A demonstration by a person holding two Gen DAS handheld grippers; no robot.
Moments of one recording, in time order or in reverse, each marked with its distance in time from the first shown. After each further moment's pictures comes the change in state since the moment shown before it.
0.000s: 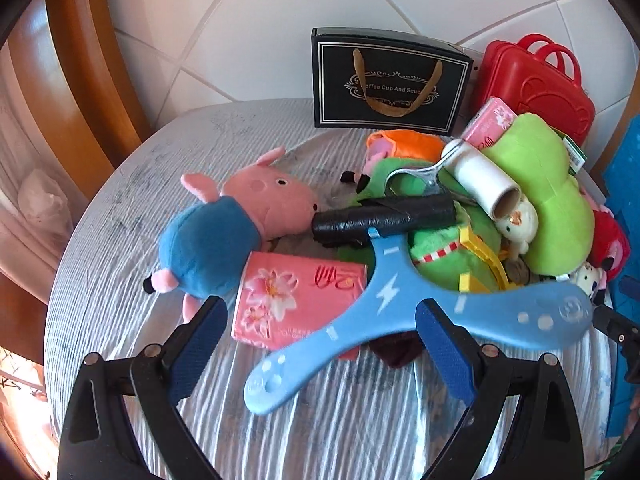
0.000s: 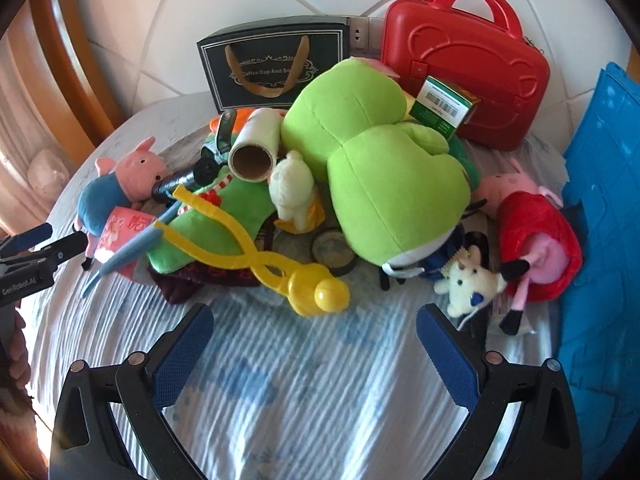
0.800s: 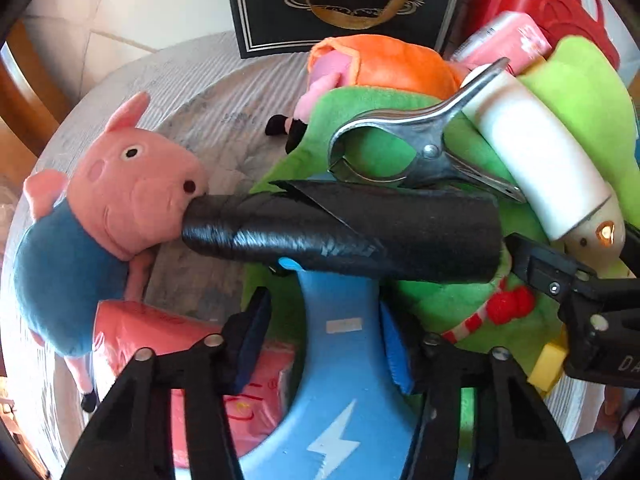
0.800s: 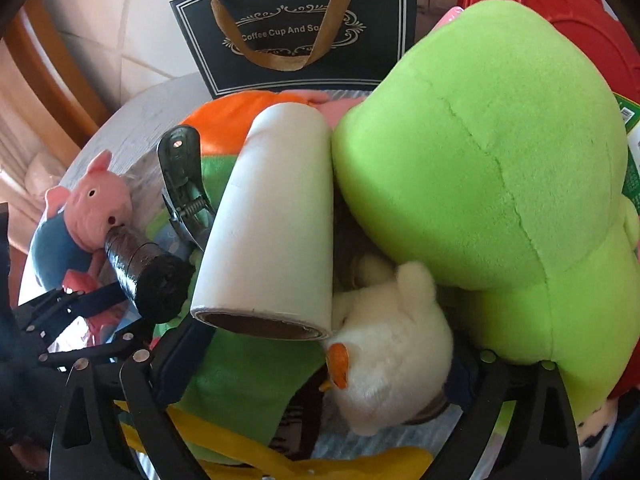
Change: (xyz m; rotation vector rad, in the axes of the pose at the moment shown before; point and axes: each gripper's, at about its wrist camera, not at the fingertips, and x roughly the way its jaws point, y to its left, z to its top) left arm 0.126 -0.062 0.010 0.094 0.205 -0.063; right arm 0.155 0.028 0.075 0.006 0.103 0.091
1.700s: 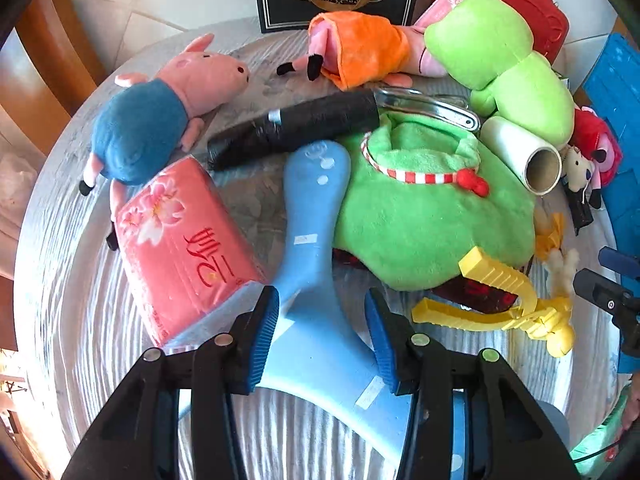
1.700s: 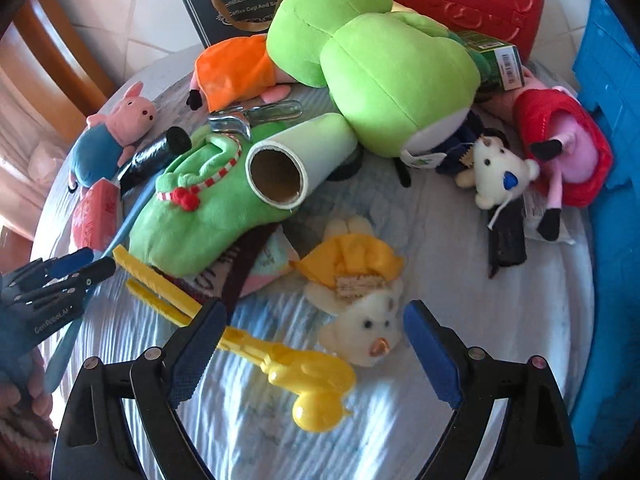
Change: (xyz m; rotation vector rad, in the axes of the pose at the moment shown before) left arm -0.080 -0.005 -0.132 -0.018 0.022 -0.008; right arm -0.112 -0.032 -0.164 0.076 0.059 -0.034
